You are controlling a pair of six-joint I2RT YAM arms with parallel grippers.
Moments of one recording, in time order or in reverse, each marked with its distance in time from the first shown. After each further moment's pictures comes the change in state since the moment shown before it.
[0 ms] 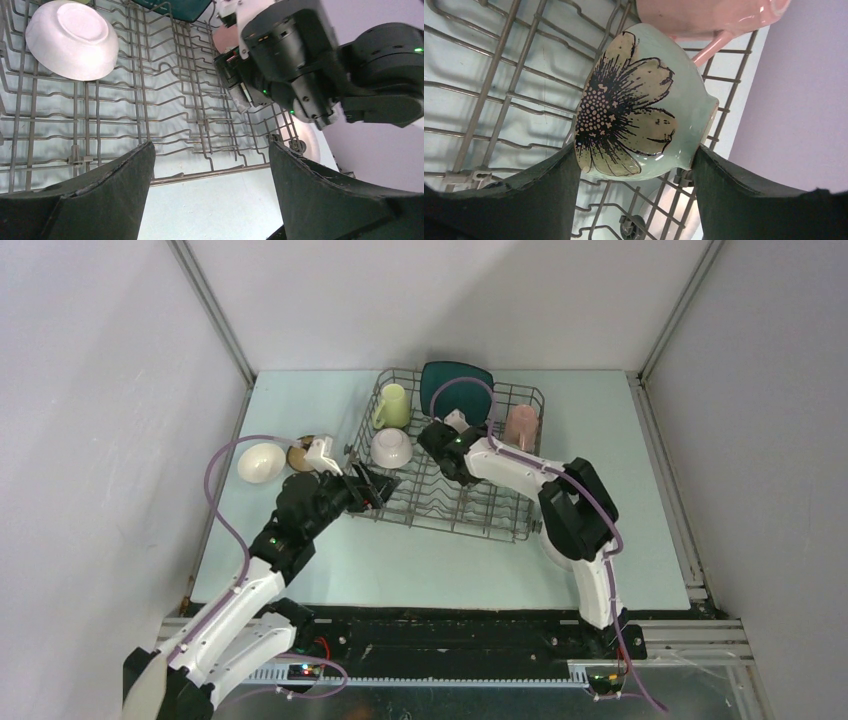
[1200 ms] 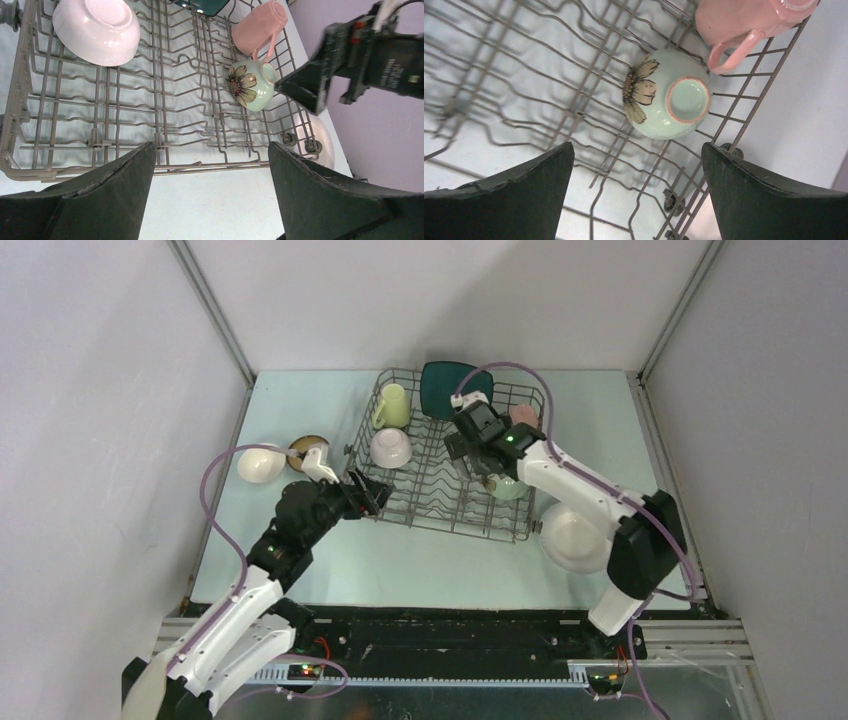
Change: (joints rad) left arm -0.001 -0.056 -0.049 -0.045 -0.062 -0.002; right arm -0.037 -0.328 -0.164 0.116 -0.390 0.042
